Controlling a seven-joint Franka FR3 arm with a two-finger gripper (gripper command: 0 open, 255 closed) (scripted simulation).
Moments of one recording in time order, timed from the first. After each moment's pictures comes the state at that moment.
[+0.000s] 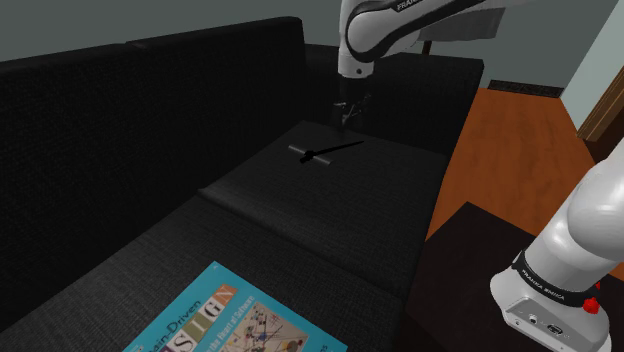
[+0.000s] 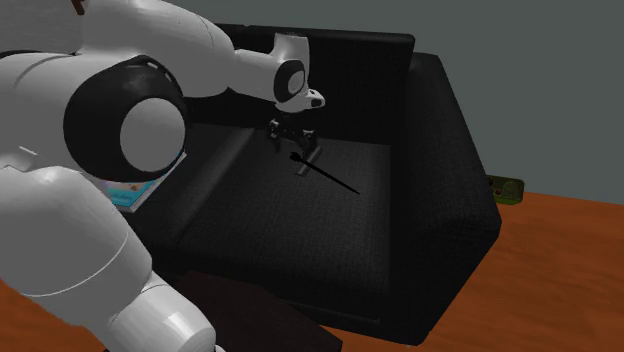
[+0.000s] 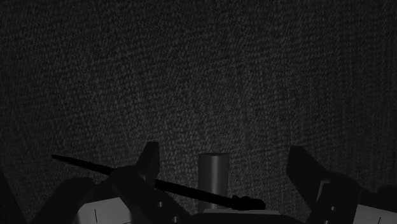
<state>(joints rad) 0.01 -0.02 0.15 -2.05 0.04 2.00 0.00</state>
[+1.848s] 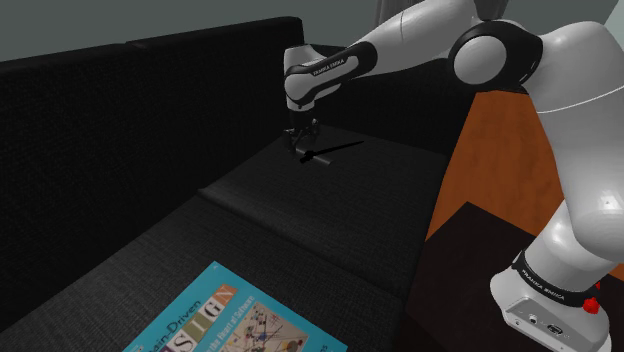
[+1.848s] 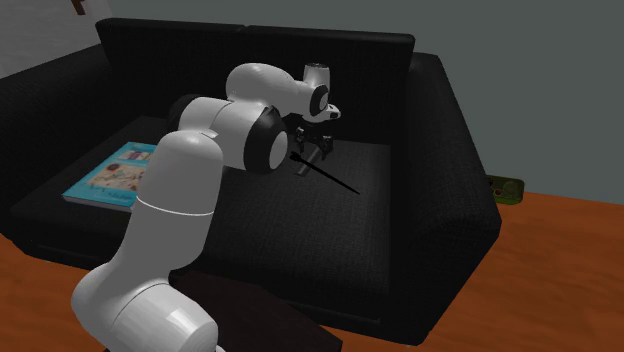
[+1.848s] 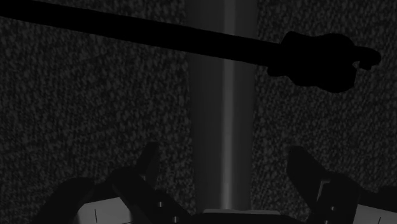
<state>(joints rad) 0.08 0.70 0.14 -1.34 -0.06 2.00 0.12</state>
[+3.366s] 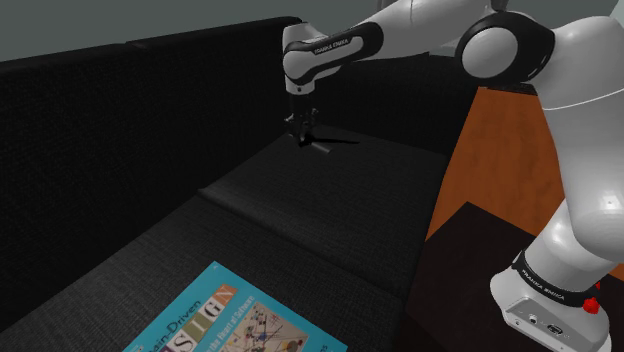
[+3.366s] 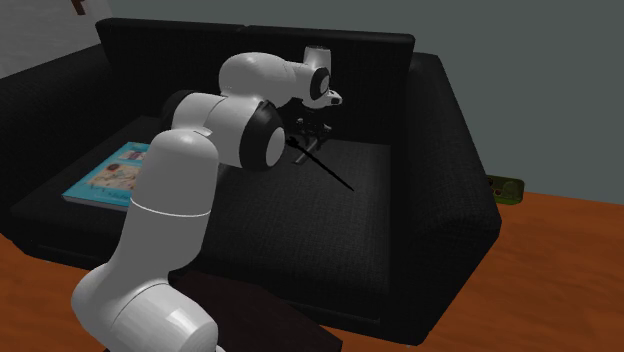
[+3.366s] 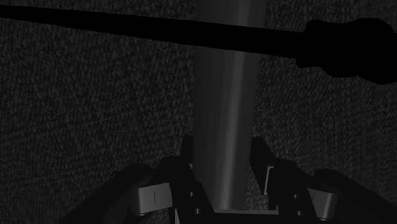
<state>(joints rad) 0.08 0.66 0.14 -1.28 -0.06 1.89 0.12</state>
